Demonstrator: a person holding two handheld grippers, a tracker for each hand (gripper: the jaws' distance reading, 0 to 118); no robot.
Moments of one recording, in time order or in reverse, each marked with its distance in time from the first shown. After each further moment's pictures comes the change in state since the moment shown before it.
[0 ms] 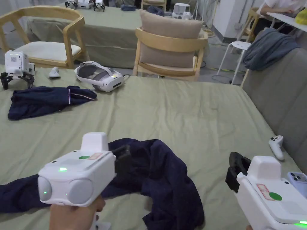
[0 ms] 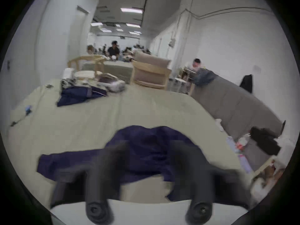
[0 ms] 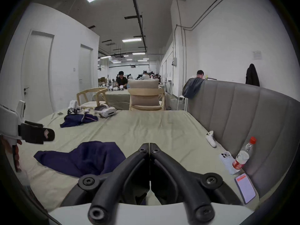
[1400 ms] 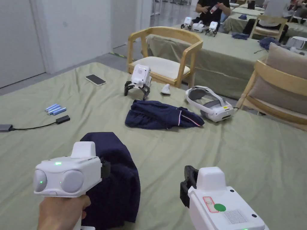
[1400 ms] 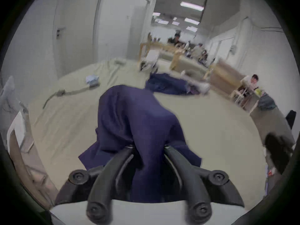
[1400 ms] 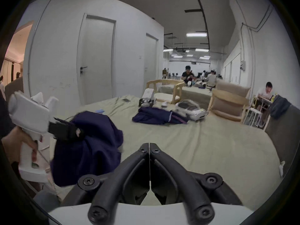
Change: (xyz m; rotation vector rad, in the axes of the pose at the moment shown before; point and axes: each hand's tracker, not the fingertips) left arm -0.281 0.021 0.045 -0.062 0.389 0.289; right arm -0.341 0.017 -0.085 -0.025 0.567 0.219
